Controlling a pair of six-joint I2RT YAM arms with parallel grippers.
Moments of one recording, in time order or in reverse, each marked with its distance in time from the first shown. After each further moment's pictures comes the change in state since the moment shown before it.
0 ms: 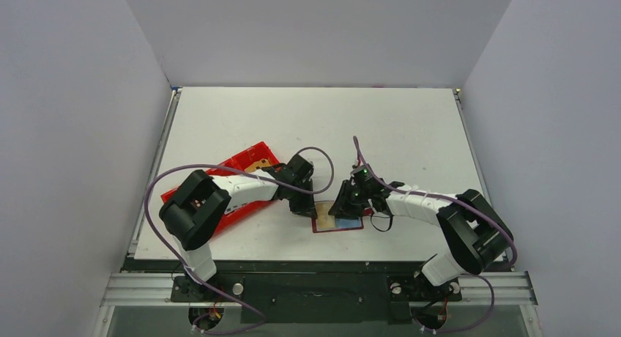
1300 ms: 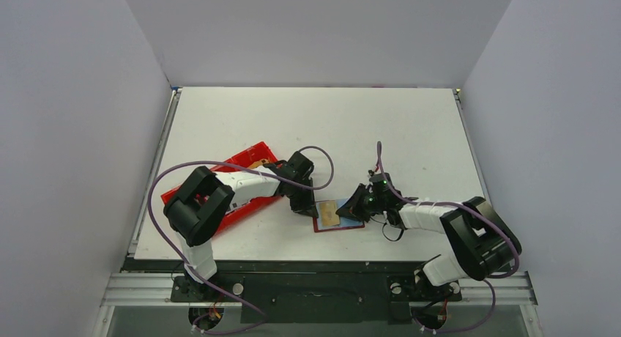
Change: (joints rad) left arm 0.020 0.044 0.043 -0.039 0.044 -0.023; right arm -0.119 -0.056 -0.237 0.357 -0.122 0.128
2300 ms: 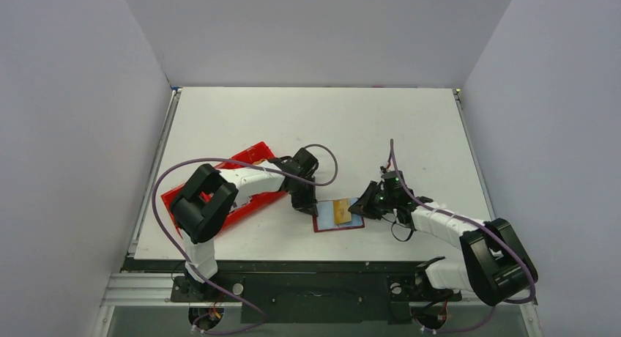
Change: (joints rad) left arm -0.005 0.034 0.086 -0.106 -0.020 0.032; right arm -0.080 -0.168 -0.002 -0.195 0.050 -0.130
